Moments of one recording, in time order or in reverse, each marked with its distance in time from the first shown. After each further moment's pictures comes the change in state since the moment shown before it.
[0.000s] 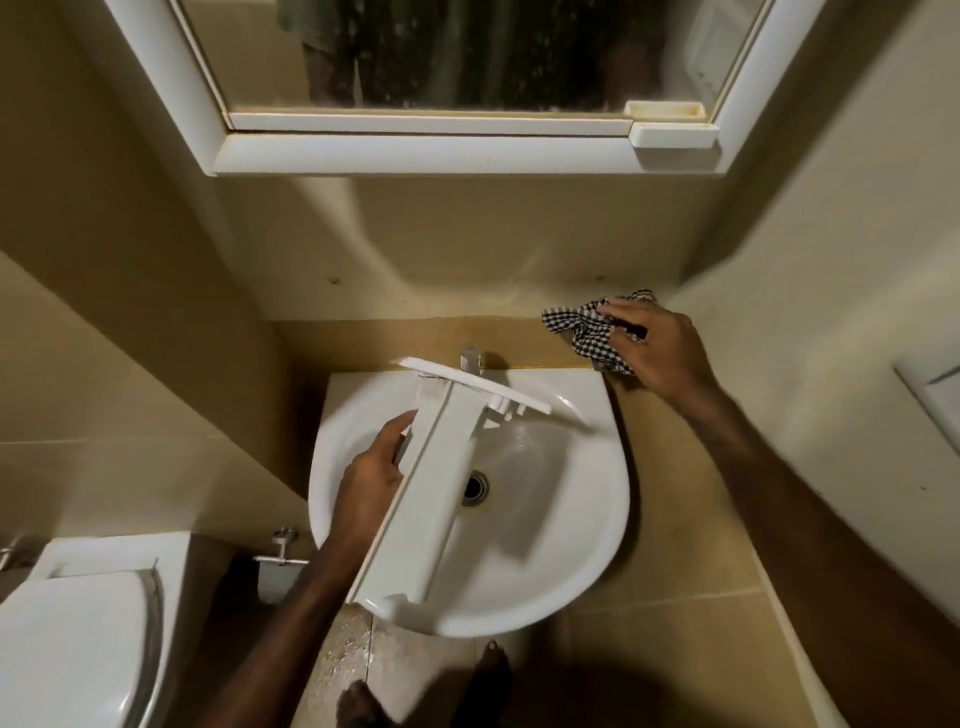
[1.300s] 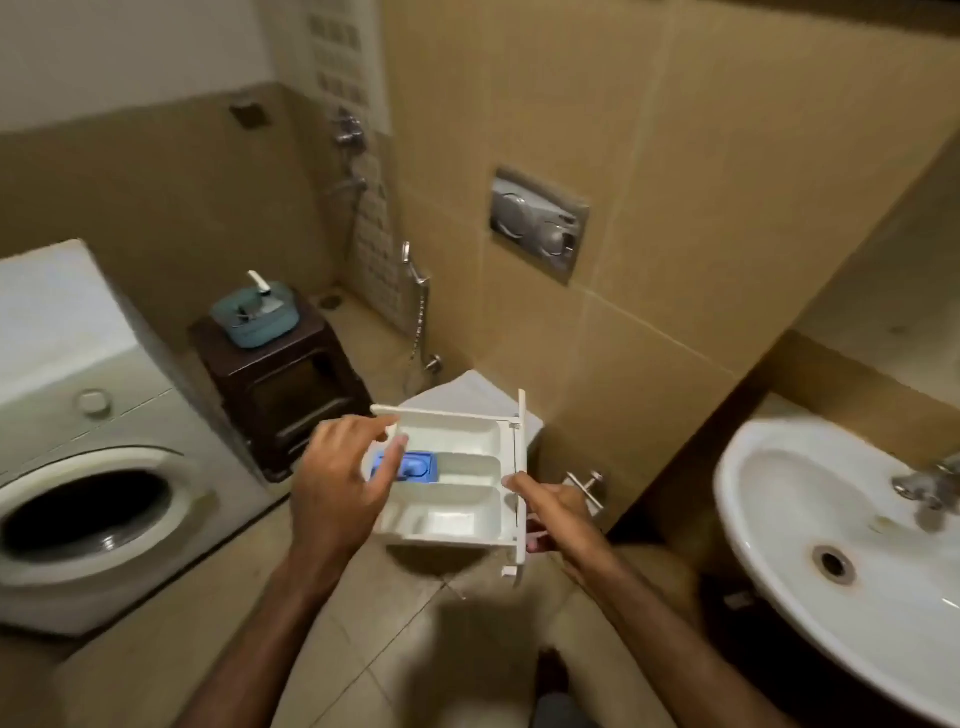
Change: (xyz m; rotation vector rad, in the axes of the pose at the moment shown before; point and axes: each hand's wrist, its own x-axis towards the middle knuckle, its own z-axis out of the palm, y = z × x) left_hand -0.434 -0.249 -0.355 0.620 1.105 0.075; right_hand -0.464 -0.401 0.307 0.546 -1.096 0.202
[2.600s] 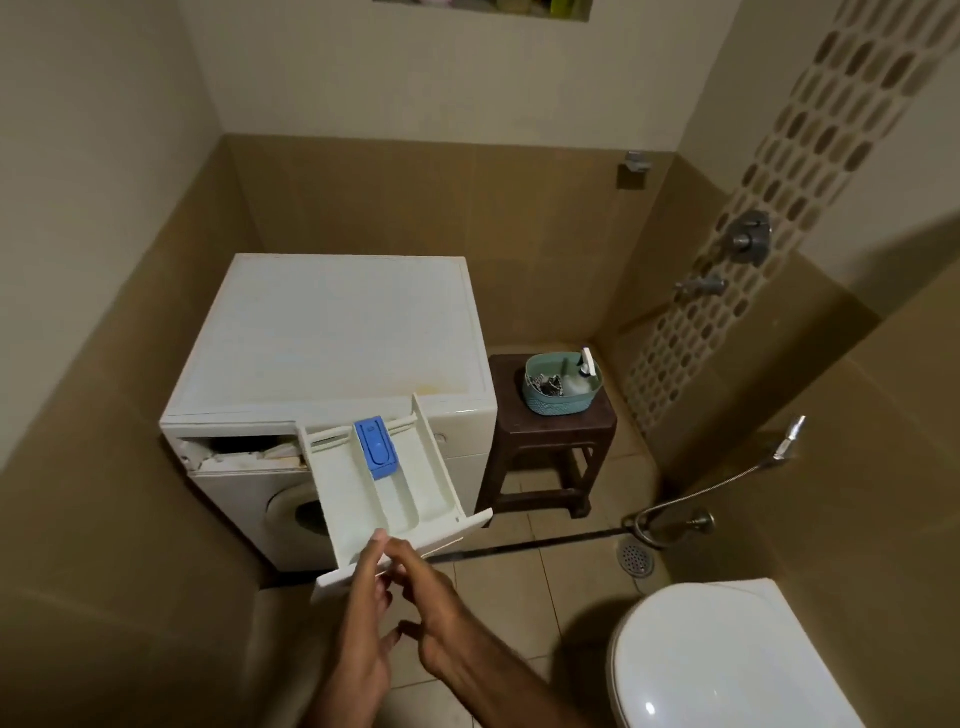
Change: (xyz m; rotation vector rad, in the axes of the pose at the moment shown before) left_hand 0.009 -0.398 -0.189 -1.126 0.438 -1.537; right_hand 0.081 -0.080 0.655 -0.148 -0.673 0.406
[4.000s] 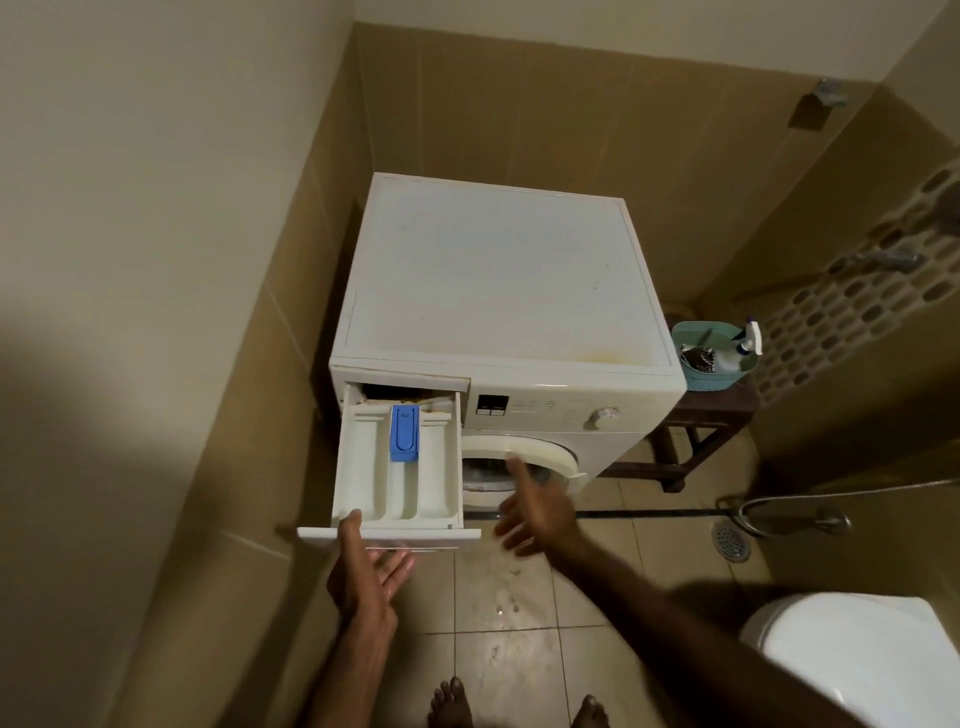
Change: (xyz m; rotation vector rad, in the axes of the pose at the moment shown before) left_hand 0.155 0.061 -0.245 -0.329 0.495 -0.066; right_hand 0.132 -0.022 0.134 -0.599 0.276 -0.147
